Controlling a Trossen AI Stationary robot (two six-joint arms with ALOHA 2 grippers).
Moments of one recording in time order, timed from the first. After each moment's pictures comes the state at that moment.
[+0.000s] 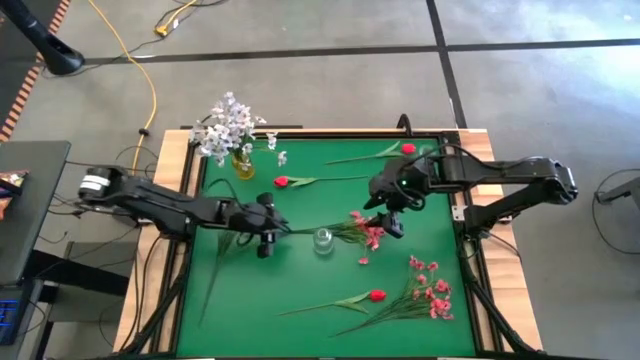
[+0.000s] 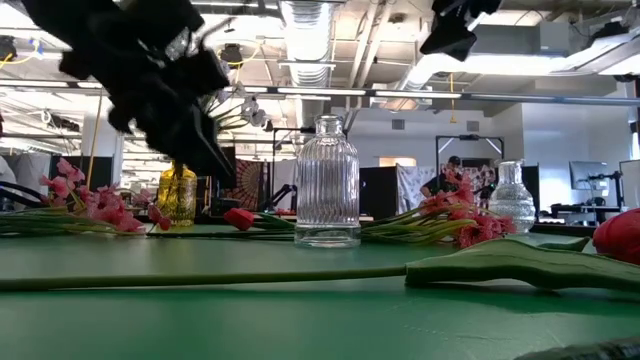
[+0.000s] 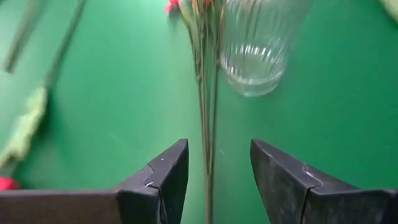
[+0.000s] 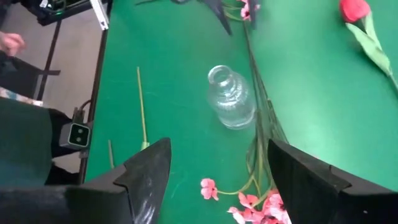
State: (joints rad) left arm -0.06 1.30 0.52 0.06 -0.14 -0.04; right arm -0.02 1.24 1.19 -0.71 -0.22 0.24
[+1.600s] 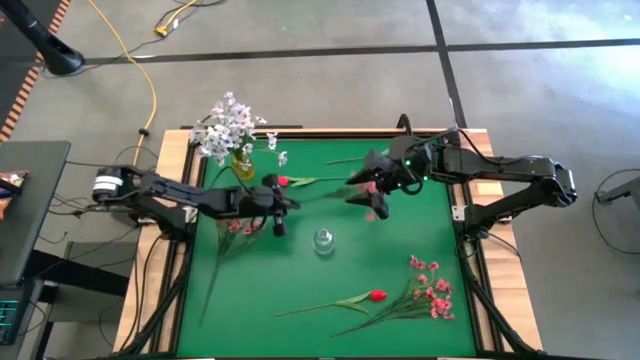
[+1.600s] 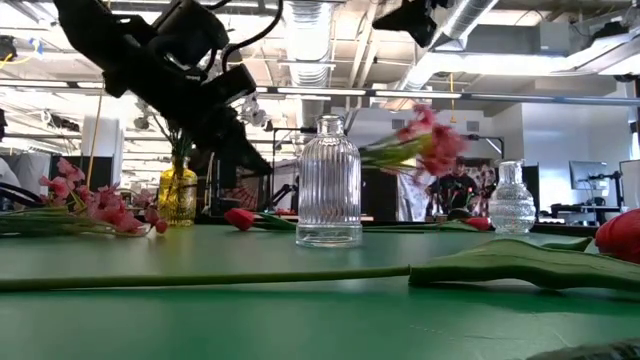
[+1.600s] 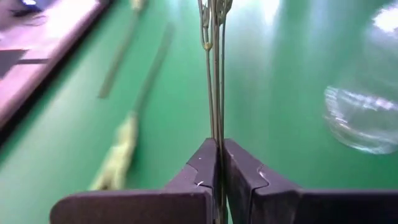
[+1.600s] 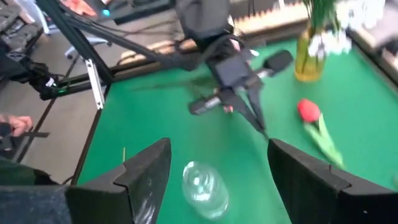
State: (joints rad) left arm 0.10 1.41 0.54 0.29 -0.24 0.07; right arm -0.13 1.25 1.19 -0.40 -0.21 0.18
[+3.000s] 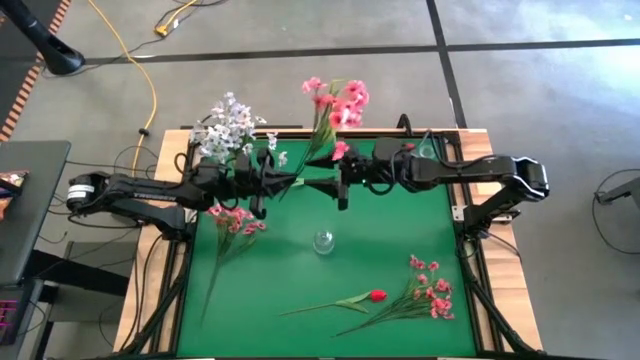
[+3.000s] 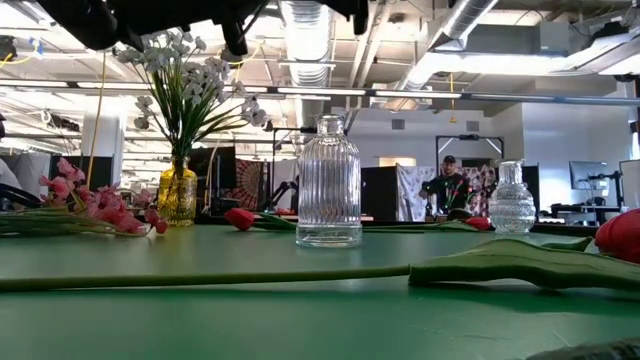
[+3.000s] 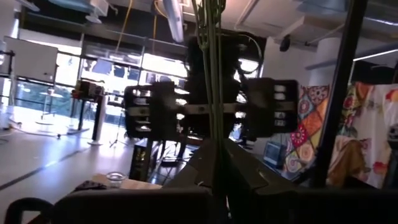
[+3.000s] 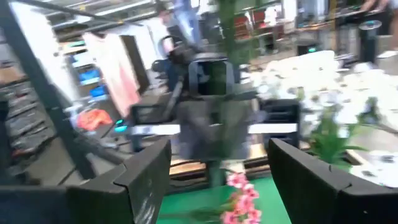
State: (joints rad) left arm 0.17 1.15 0.54 0.94 0.12 -0.24; right arm -0.12 1.49 1.19 0.35 -0.11 0.24
